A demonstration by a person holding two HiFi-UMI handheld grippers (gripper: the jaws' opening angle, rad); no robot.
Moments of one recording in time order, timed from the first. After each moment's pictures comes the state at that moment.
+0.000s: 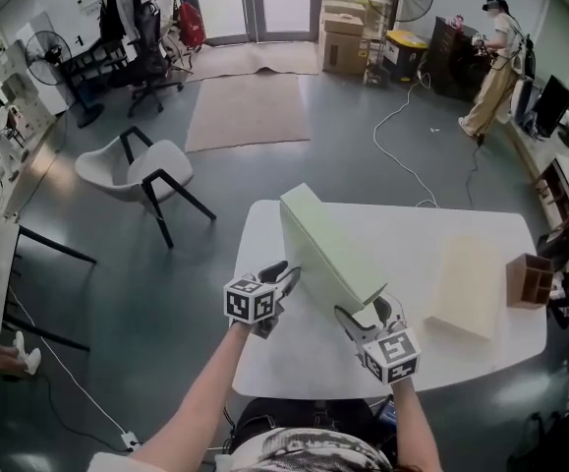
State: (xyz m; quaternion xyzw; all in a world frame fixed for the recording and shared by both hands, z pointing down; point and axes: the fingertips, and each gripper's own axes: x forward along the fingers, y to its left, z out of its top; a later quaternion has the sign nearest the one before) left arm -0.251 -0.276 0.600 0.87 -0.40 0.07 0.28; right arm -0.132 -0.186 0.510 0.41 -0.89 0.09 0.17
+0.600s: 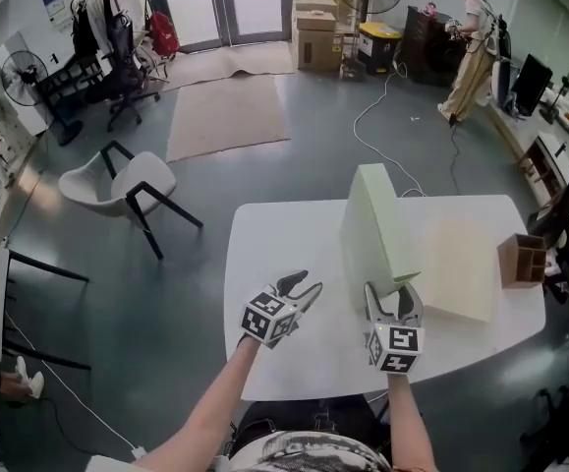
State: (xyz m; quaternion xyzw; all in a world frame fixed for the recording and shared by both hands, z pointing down) left arm -0.171 -0.239 0.574 0.93 -0.29 0.14 0.19; right arm -0.030 -0.210 0.509 0.65 -0.74 0.10 0.14
